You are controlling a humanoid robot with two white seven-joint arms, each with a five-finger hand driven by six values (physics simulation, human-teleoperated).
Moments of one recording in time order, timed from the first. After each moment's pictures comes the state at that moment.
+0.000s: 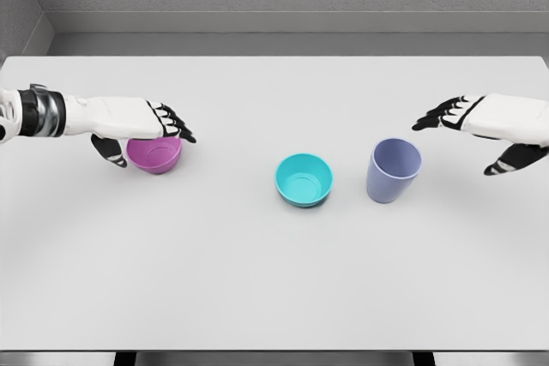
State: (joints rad) left arm -0.89 0.83 -0.94 -1.36 -0.36 -0.61 -0.61; right arm -0.57 -1.17 0.60 -1.68 0.03 -0.47 0.58
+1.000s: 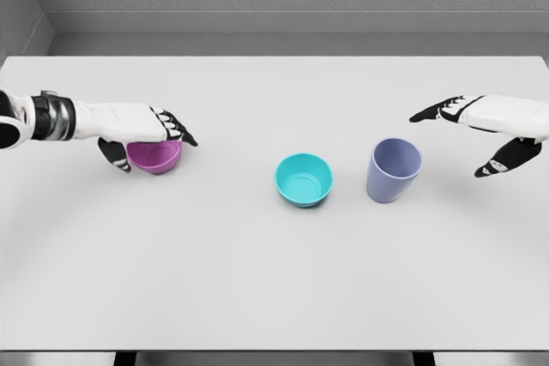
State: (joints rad) left arm -0.88 0.77 -0.94 -1.27 -0.38 -0.61 -0.61; right arm -0.57 -1.15 0.62 -1.65 -0.06 -0.39 0.58
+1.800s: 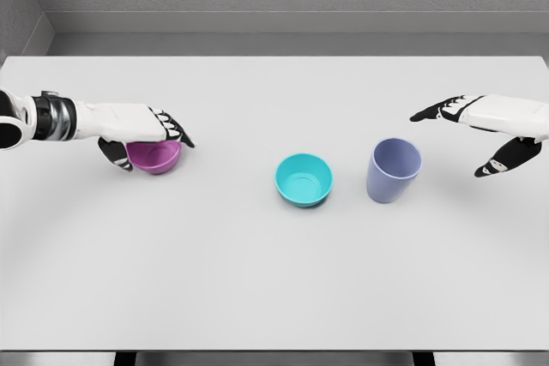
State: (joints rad) left arm -0.88 0.76 -0.93 -1.25 -0.39 -0.61 -0.61; right arm -0.57 -1.15 0.63 -1.65 -0.06 -0.39 0.58
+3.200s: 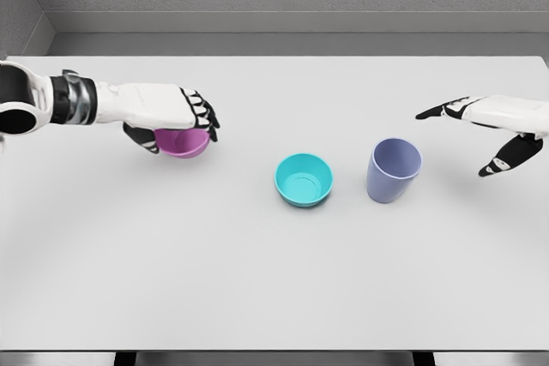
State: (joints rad) left arm -0.93 0.74 -0.92 -1.41 -0.40 -0.61 -0.61; right arm -0.60 -1.14 0.65 -1.63 -0.07 -0.31 0.61
